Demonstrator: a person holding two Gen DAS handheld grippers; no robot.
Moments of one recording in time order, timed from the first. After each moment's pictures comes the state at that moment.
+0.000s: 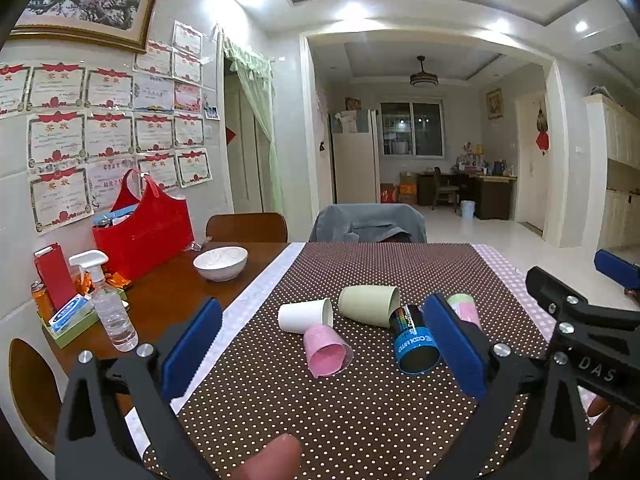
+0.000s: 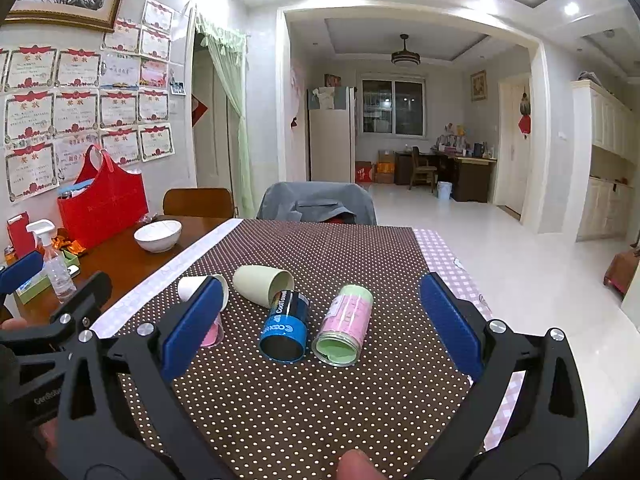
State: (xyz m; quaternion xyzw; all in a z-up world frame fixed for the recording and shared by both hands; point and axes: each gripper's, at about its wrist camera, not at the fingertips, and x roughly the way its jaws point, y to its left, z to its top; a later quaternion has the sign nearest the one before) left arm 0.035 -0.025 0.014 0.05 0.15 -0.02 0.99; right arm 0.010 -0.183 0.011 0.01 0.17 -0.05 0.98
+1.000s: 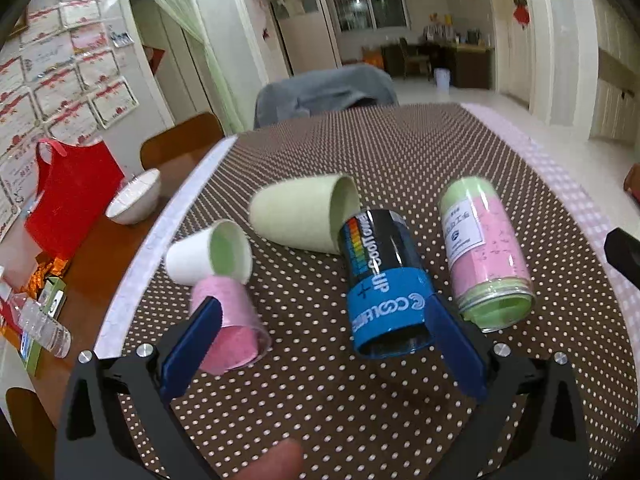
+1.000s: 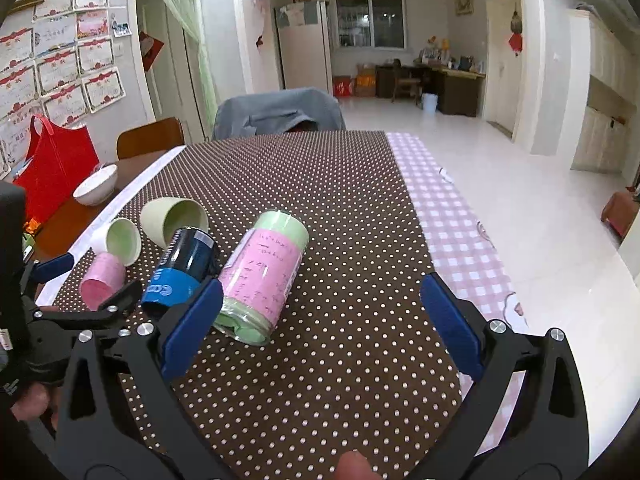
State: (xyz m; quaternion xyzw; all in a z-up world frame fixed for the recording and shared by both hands) left arm 0.217 -0.130 -0.100 0.14 0.37 -0.05 0.92; right arm 0.125 -0.295 -0.078 0.06 0.32 -0.07 0.94
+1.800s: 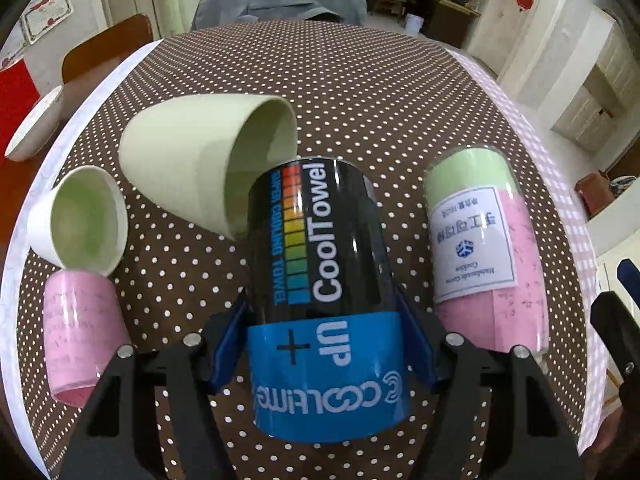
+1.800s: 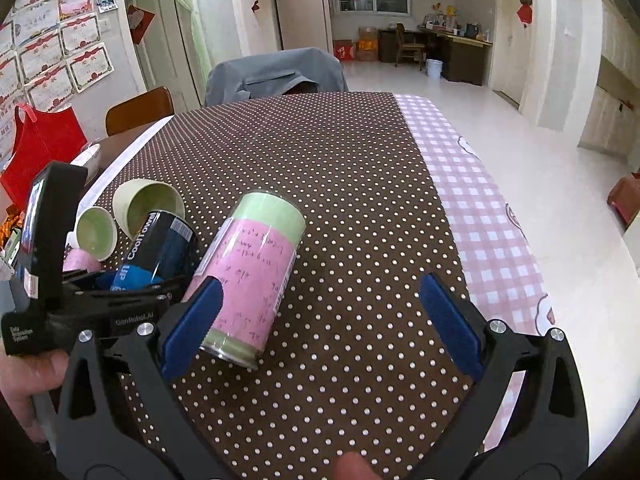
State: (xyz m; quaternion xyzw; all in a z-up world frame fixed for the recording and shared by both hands) left arm 0.303 -0.145 -0.160 0.04 0.52 -0.15 0.84; right arm 0.166 -0.302 -0.102 0.07 0.38 -0.07 0.92
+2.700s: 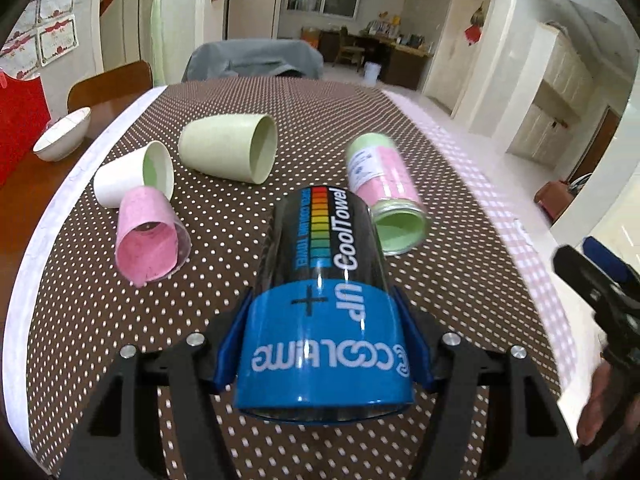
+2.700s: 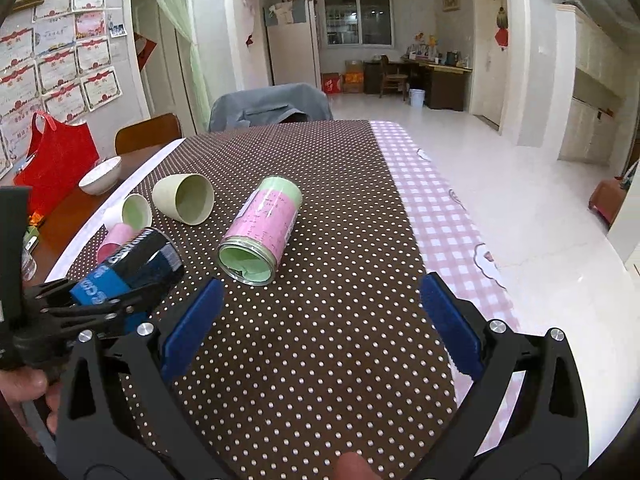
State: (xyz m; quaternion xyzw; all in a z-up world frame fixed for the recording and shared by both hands) left arm 0.148 -0.088 -0.107 0.02 0.42 -0.22 0.88; right arm 0.039 -0.280 -0.074 0.07 0.31 -0.10 0.94
